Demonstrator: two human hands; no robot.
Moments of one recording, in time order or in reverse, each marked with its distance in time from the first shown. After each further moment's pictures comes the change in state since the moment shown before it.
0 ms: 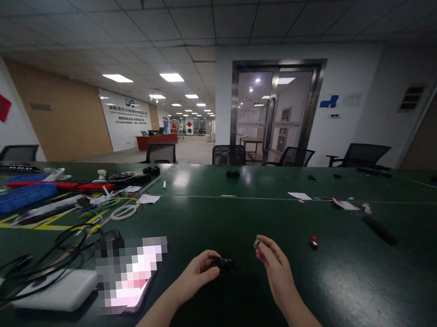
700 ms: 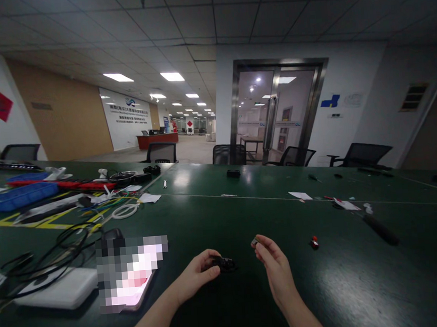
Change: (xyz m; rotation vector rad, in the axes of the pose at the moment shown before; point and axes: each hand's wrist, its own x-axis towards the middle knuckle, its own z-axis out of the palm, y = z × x) left_hand -0.002 0.007 0.001 0.019 -0.008 -0.010; right_hand -0.002 -0.001 0.003 -0.012 -0.020 -0.029
